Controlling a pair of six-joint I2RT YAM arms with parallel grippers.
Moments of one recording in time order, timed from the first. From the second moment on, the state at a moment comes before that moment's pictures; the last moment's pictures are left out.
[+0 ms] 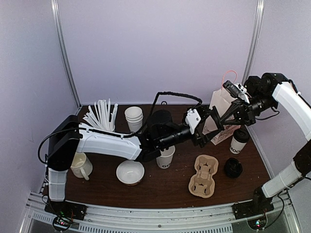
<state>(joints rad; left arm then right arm) -1.18 2.08 1.49 0.81 0.11 0.29 0.20 1.43 1.58 -1.62 -1.17 -1.01</state>
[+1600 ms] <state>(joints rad) -1.06 1.99 2.01 -1.08 -0.12 0.19 0.29 1.48 1.45 -1.19 -0.69 -0.57</state>
